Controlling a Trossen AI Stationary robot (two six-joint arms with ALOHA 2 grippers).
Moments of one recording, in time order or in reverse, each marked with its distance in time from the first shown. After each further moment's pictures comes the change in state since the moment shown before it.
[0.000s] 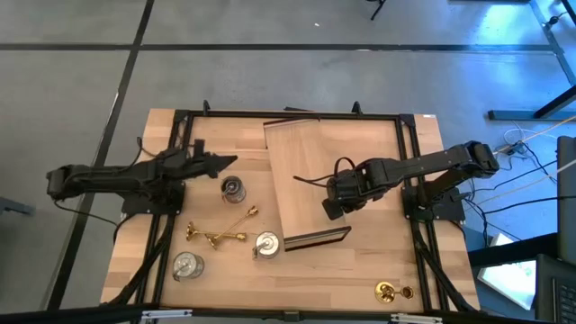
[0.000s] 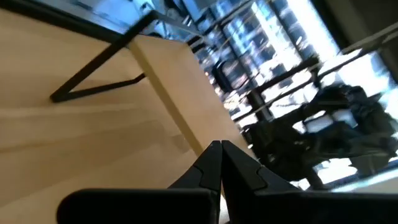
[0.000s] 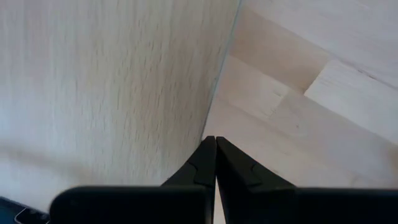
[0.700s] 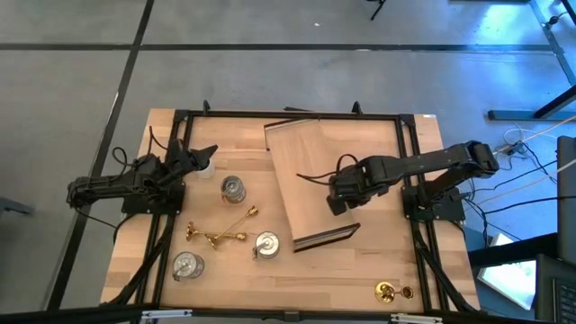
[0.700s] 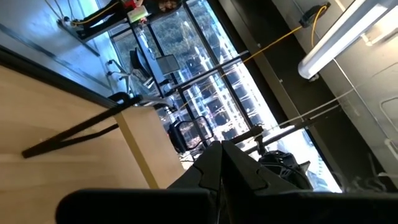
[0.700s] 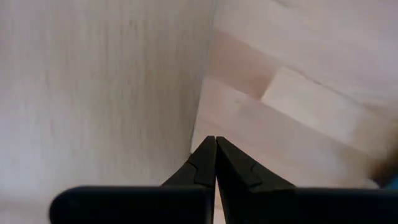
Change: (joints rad) left arm -0.089 -0.555 -0.176 -0.039 -0.256 -0.083; right arm -0.029 0.000 0.000 -0.095 0.049 -0.015
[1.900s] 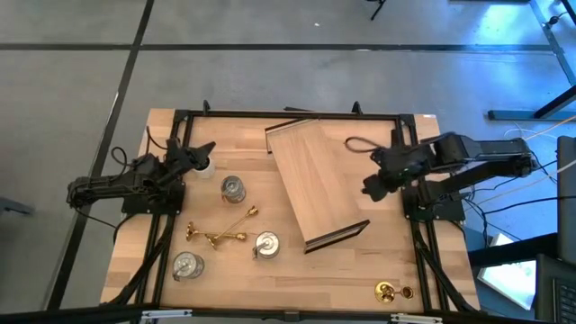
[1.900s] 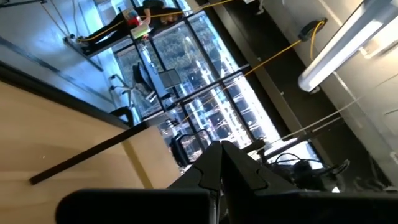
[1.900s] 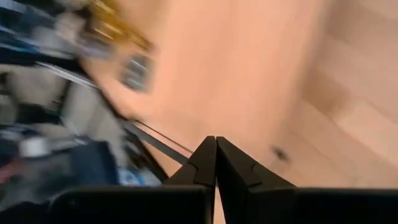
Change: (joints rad) left arm 0.000 0.000 0.000 0.016 -0.060 0.027; right arm 0.006 -0.441 0.022 0.004 -0.065 -0.090
